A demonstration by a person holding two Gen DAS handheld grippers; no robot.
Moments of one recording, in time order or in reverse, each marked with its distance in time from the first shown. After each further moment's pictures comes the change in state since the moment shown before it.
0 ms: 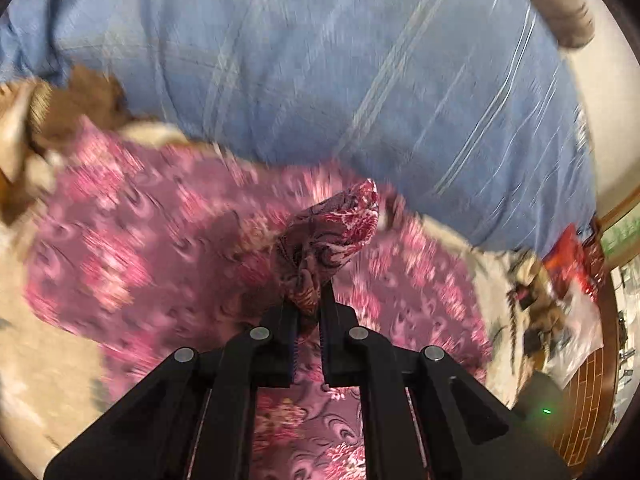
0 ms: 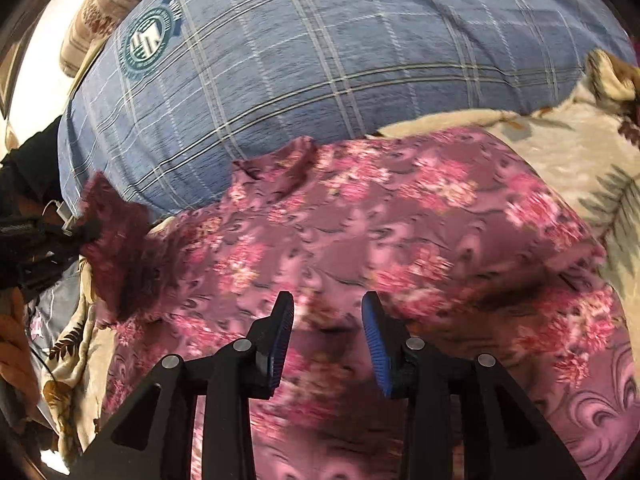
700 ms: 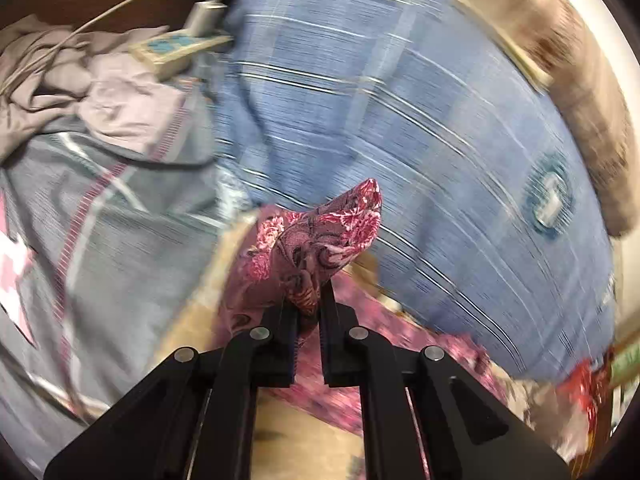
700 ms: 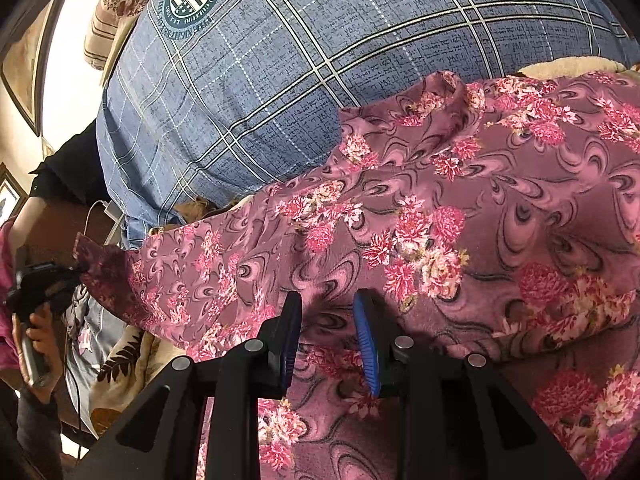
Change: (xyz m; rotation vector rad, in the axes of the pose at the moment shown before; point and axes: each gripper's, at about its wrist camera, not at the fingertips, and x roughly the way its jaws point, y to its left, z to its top) left arm -0.185 0.222 0.068 -0.250 -0.335 0.147; right arm 0.076 0.093 -0.005 0.045 0.084 0.225
